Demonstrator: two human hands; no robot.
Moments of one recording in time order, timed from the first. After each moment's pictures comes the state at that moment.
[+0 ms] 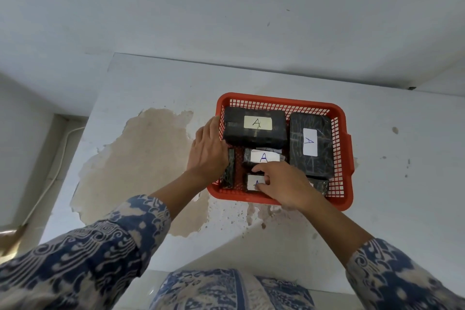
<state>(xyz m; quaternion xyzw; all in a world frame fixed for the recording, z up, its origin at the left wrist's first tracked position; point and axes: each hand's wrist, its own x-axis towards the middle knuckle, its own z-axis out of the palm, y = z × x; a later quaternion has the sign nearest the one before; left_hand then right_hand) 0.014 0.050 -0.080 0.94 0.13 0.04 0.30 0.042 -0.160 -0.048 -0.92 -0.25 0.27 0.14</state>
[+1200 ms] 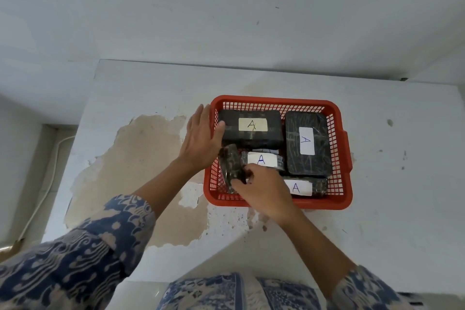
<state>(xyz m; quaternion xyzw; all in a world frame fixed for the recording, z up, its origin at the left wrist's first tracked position) 0.051 0.070 -0.059 0.91 0.15 -0.04 0.38 0.010 -0.113 -0.031 -0.90 -0.04 0.31 0.30</state>
